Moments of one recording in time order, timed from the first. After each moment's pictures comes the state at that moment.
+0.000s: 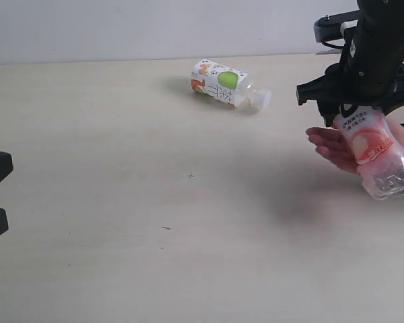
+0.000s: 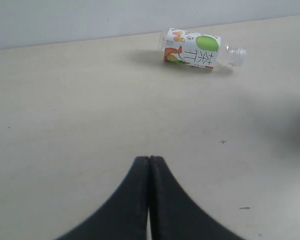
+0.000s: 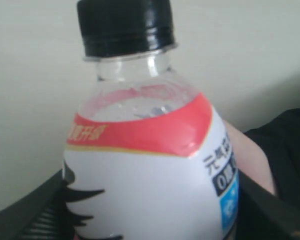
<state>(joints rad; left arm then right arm) -0.54 0.77 -0.17 -0.53 -0.15 0.42 0.47 1.78 -1.23 -0.34 0.93 0.52</state>
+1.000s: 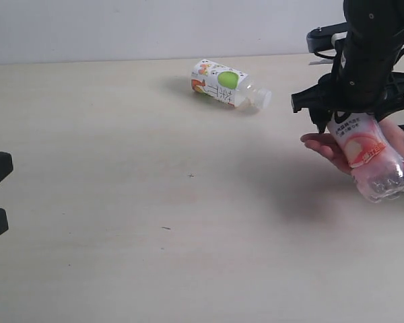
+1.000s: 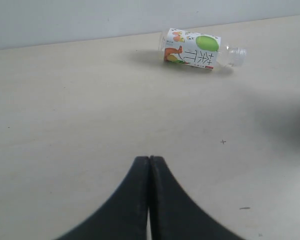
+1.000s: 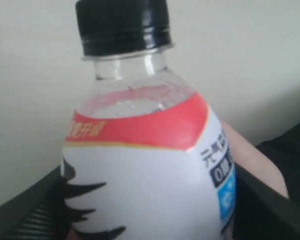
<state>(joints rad) -0.54 0.77 -0.17 -0.53 -0.15 0.42 0.47 1.83 -1.23 -0.36 0.89 0.53</state>
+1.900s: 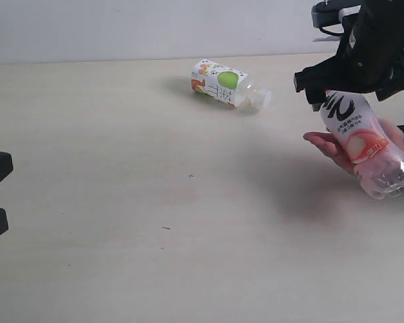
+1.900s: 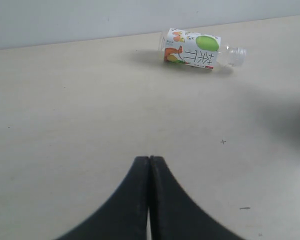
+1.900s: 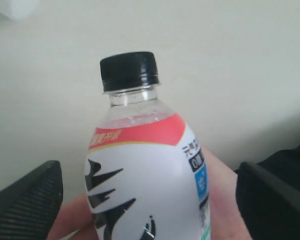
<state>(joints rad) -0.54 0.77 -0.17 -0.53 -0.15 0.42 0.47 1.76 -1.23 -0.39 0.83 0.53</state>
